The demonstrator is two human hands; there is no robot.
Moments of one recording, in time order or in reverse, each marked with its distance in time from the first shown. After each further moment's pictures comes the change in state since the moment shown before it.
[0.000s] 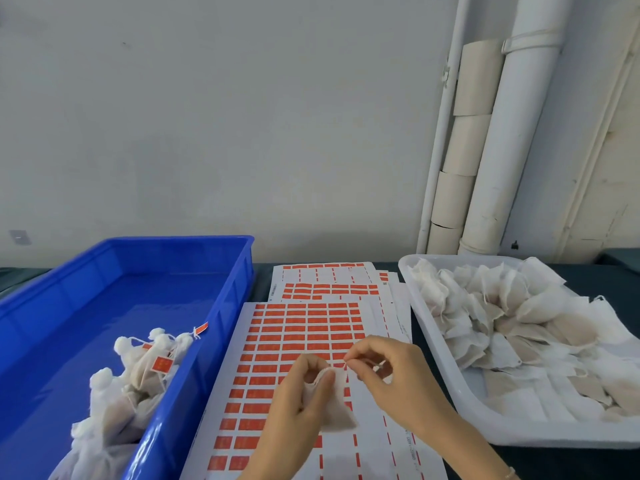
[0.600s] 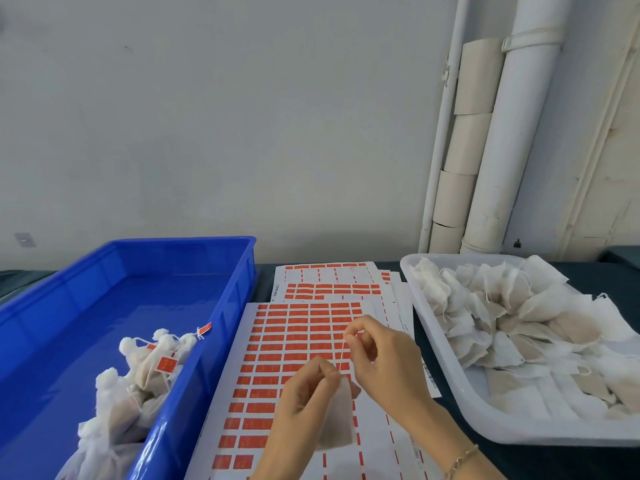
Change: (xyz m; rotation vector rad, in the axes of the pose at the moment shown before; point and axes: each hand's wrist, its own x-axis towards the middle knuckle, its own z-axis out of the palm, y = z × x) left_hand -0.006 0.016 0.001 -0.180 -0.125 -0.012; right_hand 0.017 0.003 0.020 -0.207 0.205 -0.087
